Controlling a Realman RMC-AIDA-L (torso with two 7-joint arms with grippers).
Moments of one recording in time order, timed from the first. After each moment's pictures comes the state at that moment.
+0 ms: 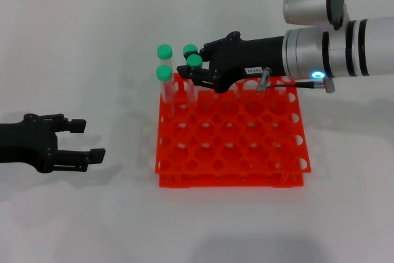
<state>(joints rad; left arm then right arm) -0.33 -2.04 0.73 1.02 2.16 1.71 -1.63 0.69 2.02 -1.66 -0.85 -1.47 -0.92 1.65</state>
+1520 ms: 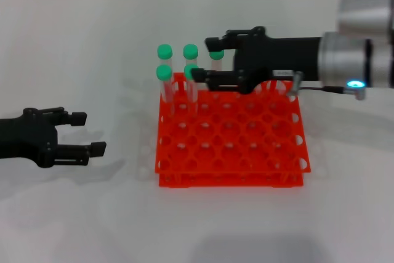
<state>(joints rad) -0.33 -2.05 0.71 1.02 2.13 1.71 -1.60 0.50 2.01 -1.61 -1.07 -1.47 -0.99 1.60</state>
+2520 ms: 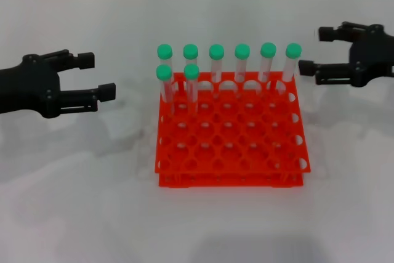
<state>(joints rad) -0.34 -2.05 0.71 1.03 1.88 1.73 -1.60 0.36 2.00 -1.13 -1.09 -1.66 -1.33 1.60</state>
